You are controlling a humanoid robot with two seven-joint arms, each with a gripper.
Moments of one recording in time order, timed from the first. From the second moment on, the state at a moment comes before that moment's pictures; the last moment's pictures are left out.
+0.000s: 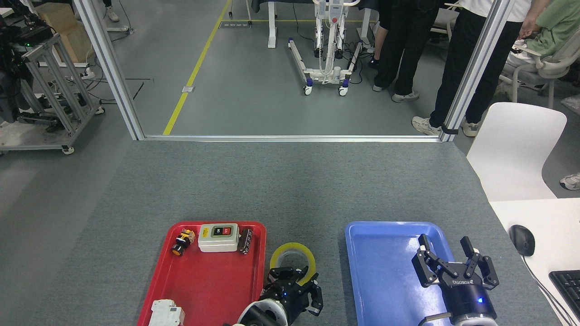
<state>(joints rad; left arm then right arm) -0.24 -0.12 -0.53 -1.26 -1.58 -0.06 -0.41 0.03 -0.09 -0.14 -1.53 1.30 -0.16 -0.07</state>
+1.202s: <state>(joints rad) -0.15 -0.11 -0.24 -1.59 -1.45 0.04 -0.29 0.03 -0.07 -0.10 -1.50 1.35 -0.19 -0.08</state>
